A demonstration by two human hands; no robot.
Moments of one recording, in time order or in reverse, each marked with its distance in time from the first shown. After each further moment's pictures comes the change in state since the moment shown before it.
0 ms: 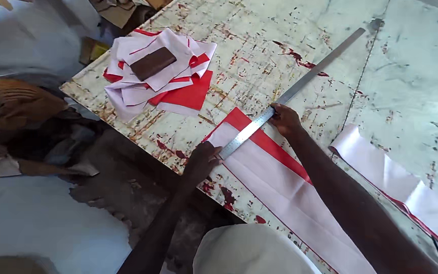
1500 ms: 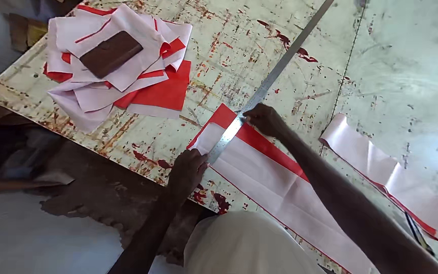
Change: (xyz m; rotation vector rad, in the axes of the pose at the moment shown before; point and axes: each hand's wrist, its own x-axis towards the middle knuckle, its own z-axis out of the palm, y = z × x) left_hand 0.000 -0.006 0.003 0.143 0.038 0.062; right_hand -0.024 -0.011 0.010 -1.282 -0.507 -0.526
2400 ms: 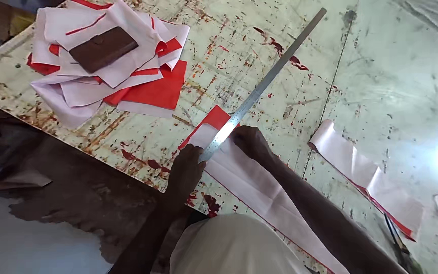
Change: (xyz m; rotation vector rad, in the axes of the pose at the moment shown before) left_hand 0.016 0.040 -0.004 -0.057 -0.036 -0.224; right_hand -0.039 -0.033 0.044 -0.008 0.055 0.008
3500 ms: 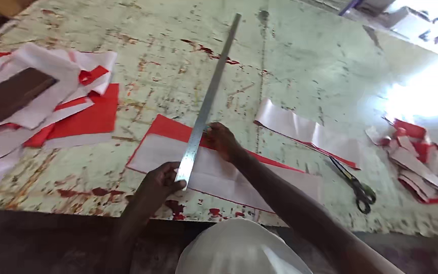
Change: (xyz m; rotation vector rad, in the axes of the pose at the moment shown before) left_hand -0.031 0.071 -0.017 -0.602 -0.433 -0.038; right_hand -0.086 0.016 -0.016 1.246 0.377 0.375
